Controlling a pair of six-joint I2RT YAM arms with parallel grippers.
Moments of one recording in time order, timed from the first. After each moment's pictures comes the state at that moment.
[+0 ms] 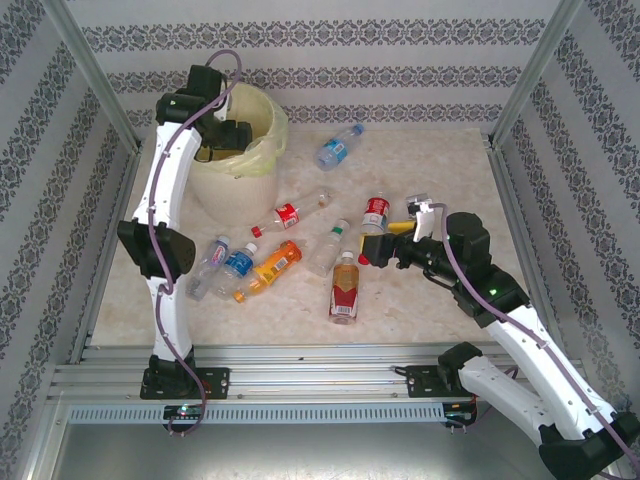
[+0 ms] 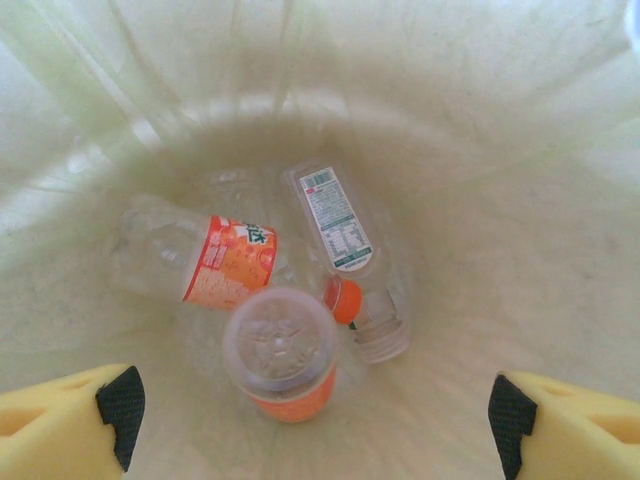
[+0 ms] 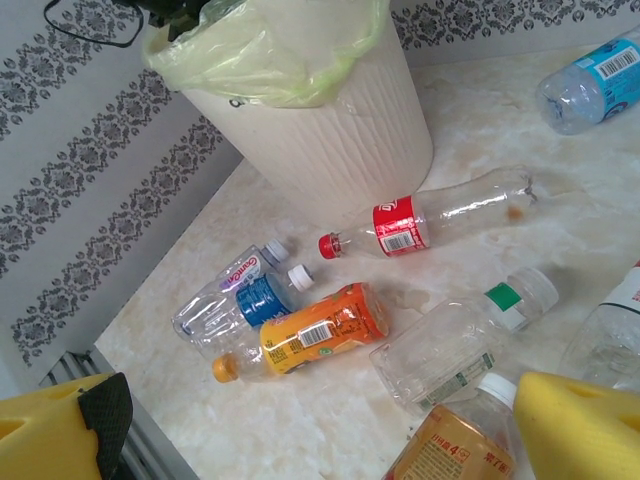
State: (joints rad) left arm -0.12 2.14 2.51 -1.33 -0.02 -0.14; right arm 0.46 0.76 0.82 -0.41 -0.38 0.42
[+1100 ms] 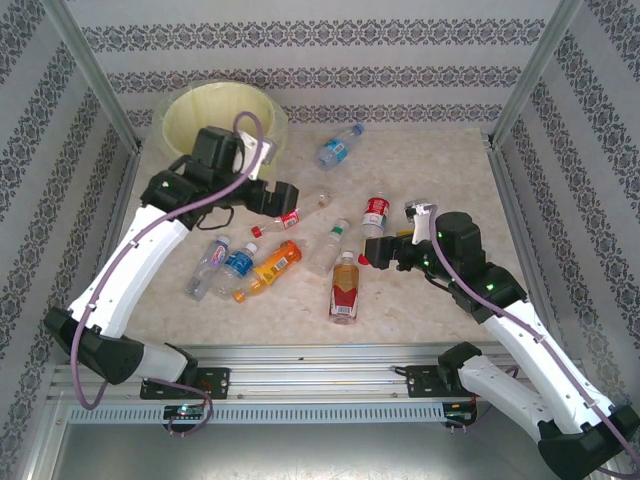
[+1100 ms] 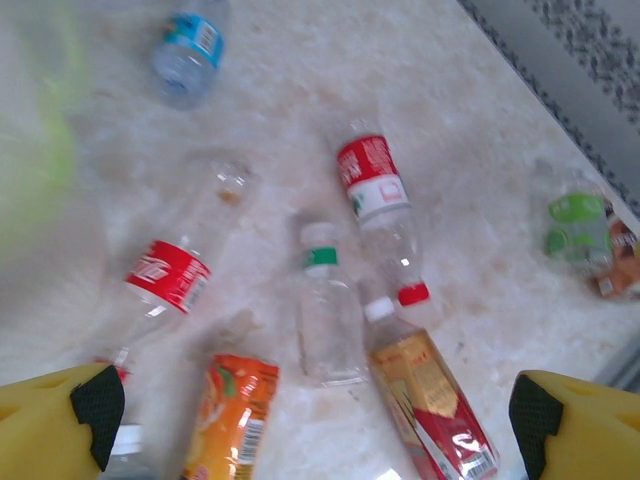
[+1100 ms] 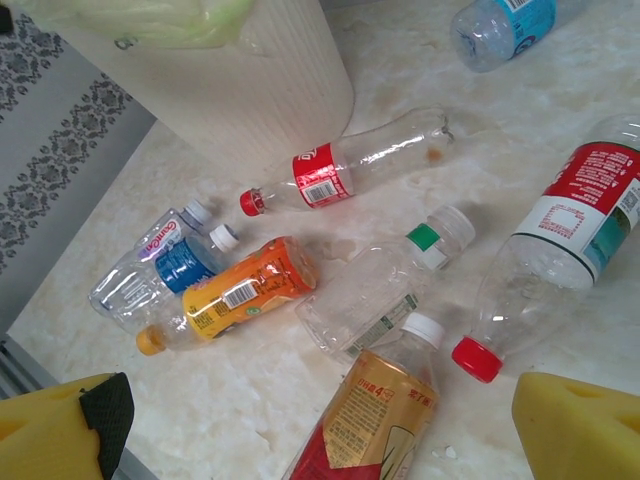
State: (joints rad) left arm -0.46 1.40 1.59 -0.92 0.24 -0.13; right arm 0.46 0.80 0.84 -0.55 -0.26 0.38
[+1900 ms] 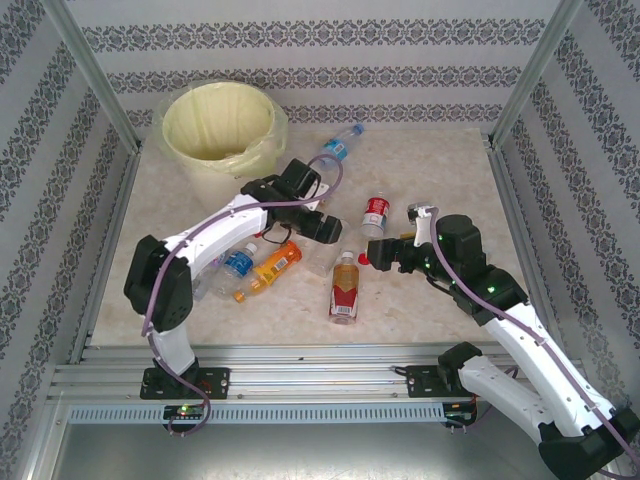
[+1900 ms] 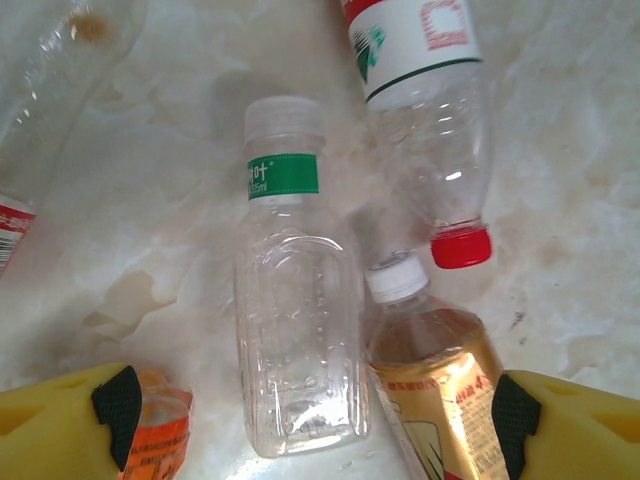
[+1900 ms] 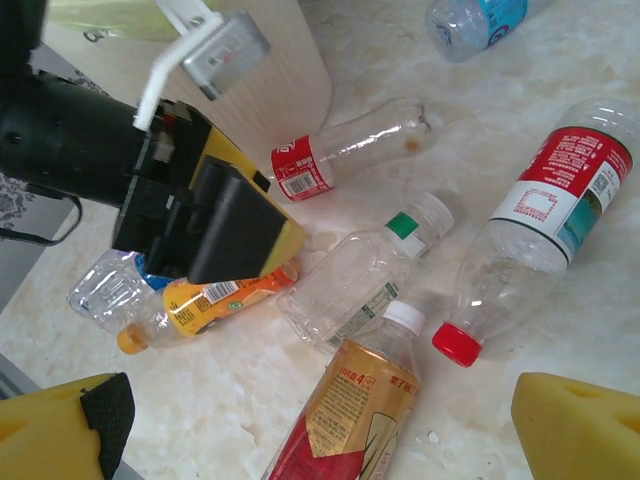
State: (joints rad) left arm -0.61 1.82 1.53 -0.76 0.21 -0.23; right arm 0.46 0.78 0.82 -0.57 -0.23 0.39
